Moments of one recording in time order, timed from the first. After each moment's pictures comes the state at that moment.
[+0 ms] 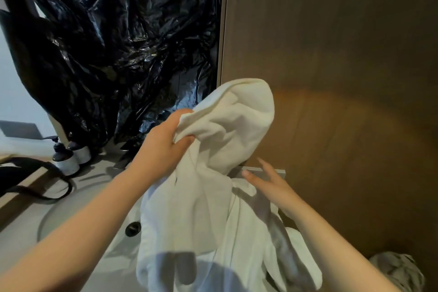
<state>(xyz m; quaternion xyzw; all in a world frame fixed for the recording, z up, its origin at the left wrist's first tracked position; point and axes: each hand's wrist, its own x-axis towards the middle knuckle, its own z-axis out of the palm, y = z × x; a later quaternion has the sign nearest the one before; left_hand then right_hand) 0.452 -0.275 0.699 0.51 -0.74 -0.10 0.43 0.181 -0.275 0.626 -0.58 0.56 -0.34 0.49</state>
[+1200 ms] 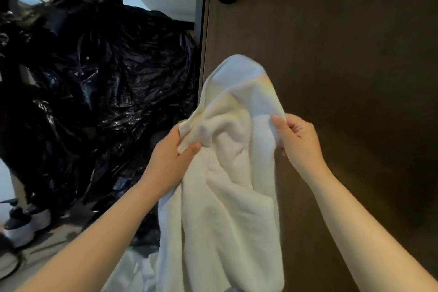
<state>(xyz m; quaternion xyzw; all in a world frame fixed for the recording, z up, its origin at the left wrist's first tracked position) 0.403 -0.279 0.794 0.40 -0.69 -0.16 0.58 0.149 -0.265 0.842 -0.67 0.42 -0.60 0.08</state>
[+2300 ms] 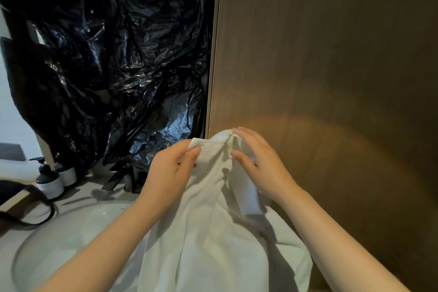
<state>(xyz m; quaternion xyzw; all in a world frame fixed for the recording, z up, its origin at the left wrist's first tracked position) 0.411 -0.243 0.712 0.44 -0.70 -0.13 0.55 0.196 -0.263 0.731 -0.80 0.47 -0.36 0.09</state>
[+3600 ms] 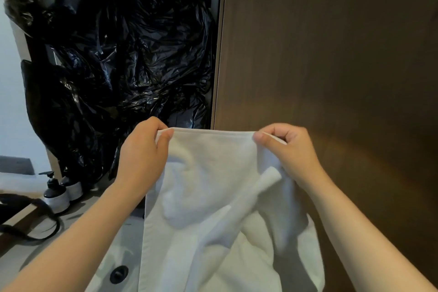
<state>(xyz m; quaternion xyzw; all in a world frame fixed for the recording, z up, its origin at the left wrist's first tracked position) 0.457 -0.263 0.762 0.56 -0.63 0.06 0.53 0.181 -0.259 0.793 -0.71 0.39 -0.56 0.19</state>
